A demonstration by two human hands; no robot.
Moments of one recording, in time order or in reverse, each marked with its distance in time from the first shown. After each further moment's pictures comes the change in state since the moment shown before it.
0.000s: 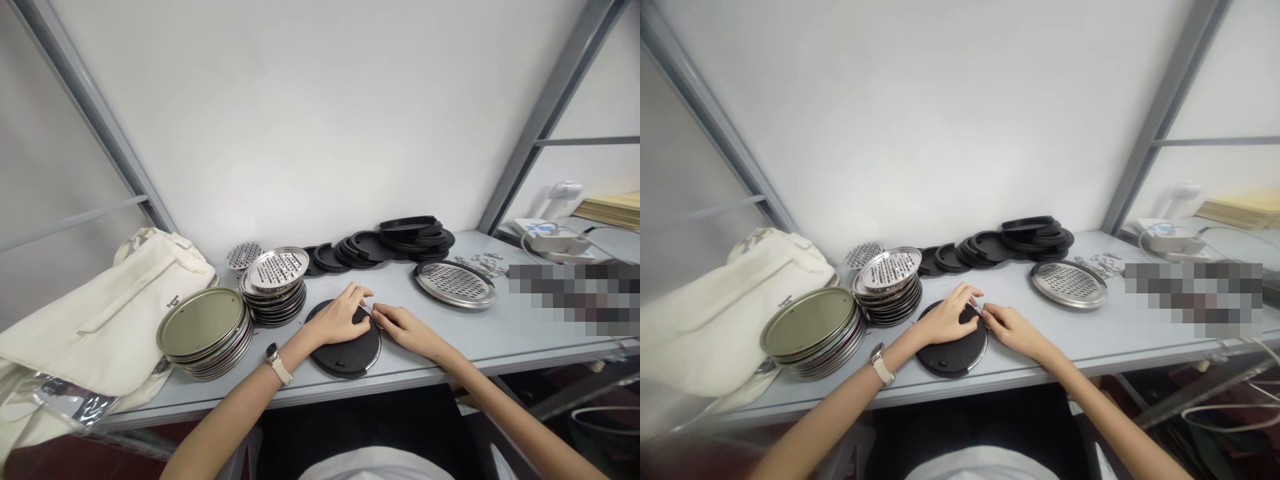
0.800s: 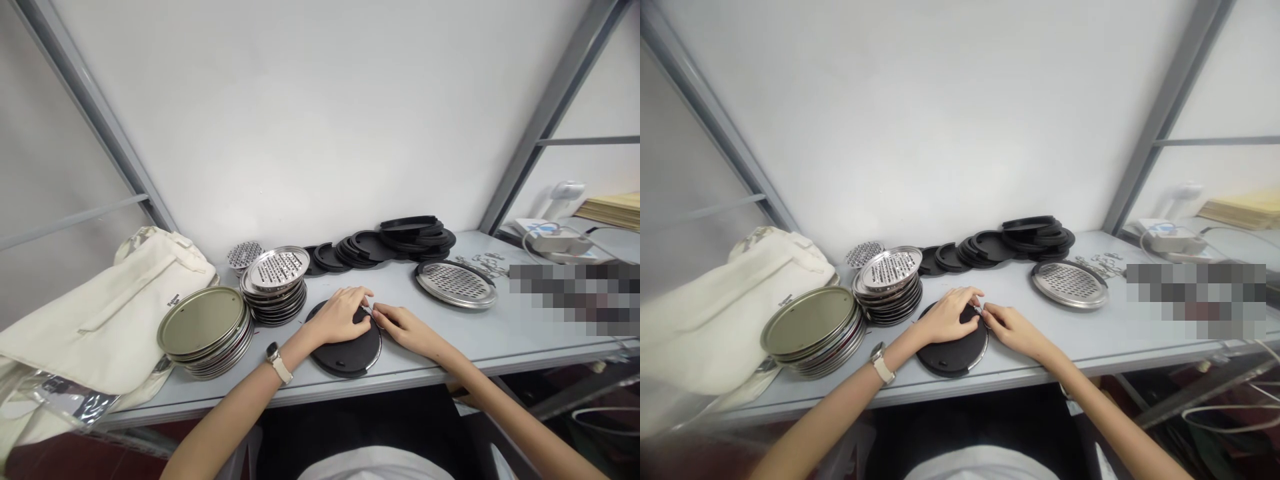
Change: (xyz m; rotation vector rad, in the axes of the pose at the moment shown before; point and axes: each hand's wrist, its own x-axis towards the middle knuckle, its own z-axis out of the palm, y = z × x) left_hand 0.002 -0.001 0.001 0.106 0.017 0.008; right_hand 0.001 -0.001 0.000 -0.020 -0.005 -0.002
